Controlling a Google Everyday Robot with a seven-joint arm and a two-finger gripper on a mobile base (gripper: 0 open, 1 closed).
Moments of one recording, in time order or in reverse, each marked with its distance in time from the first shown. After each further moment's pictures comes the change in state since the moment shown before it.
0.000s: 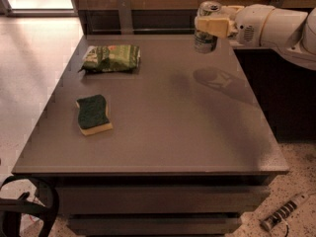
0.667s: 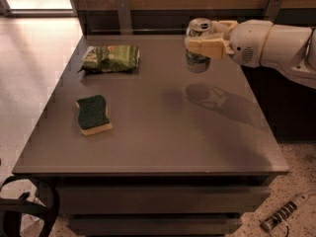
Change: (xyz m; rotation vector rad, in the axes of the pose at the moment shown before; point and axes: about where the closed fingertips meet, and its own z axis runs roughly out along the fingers) arm 0.007 0.083 -0.026 -0.108 0.023 -0.071
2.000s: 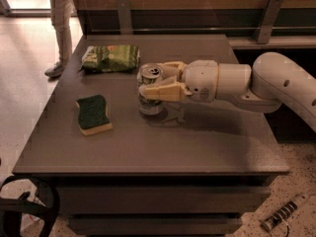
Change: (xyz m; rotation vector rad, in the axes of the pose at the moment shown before) arm 0.046 0.133 0.059 -0.407 -0.082 0.049
